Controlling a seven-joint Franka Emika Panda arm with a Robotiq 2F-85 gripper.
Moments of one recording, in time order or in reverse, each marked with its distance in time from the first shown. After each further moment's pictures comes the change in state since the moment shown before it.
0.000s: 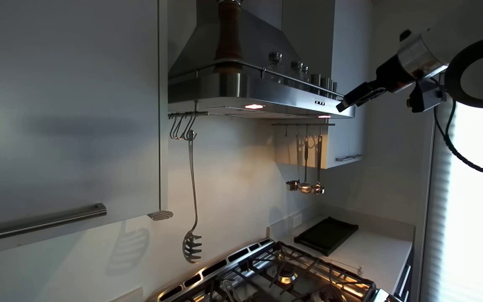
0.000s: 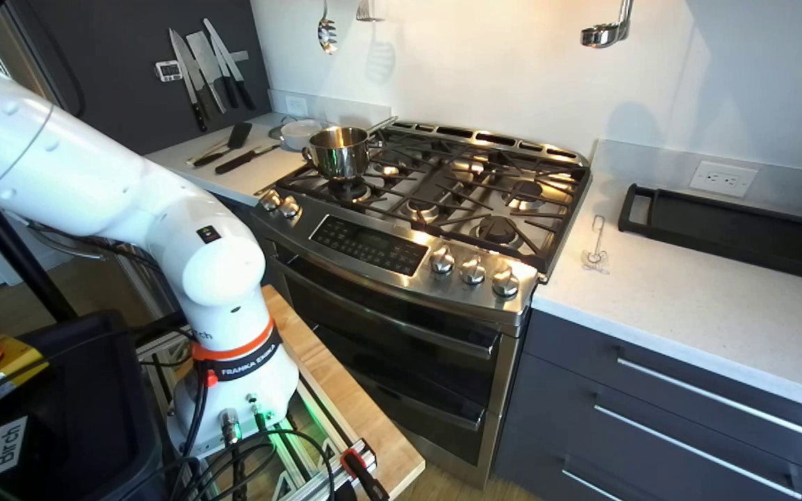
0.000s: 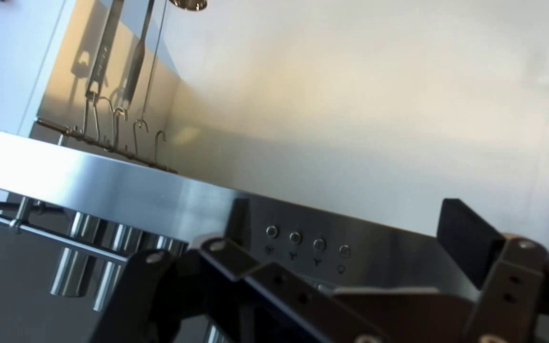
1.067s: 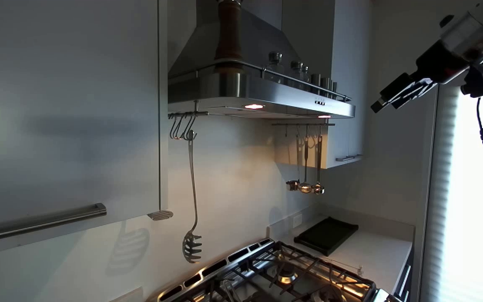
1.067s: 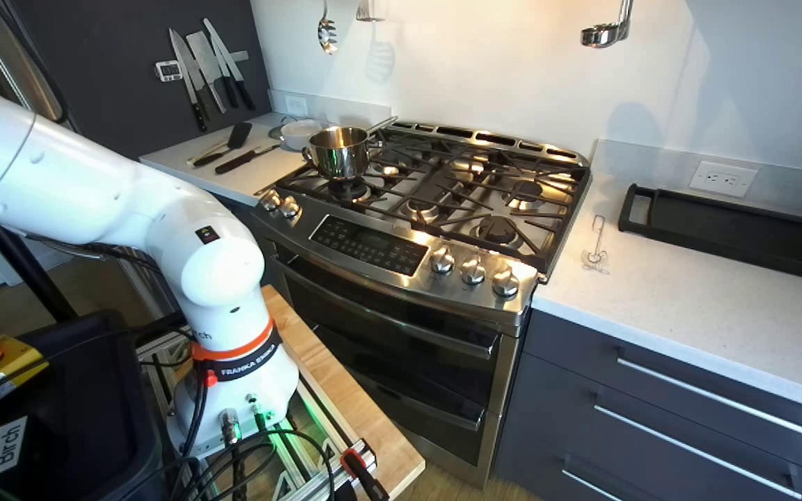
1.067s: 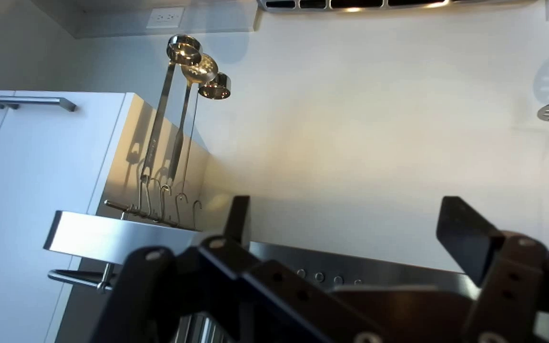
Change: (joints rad) arm -0.005 -0.077 0.001 0.095 0.018 -0.331 0.078
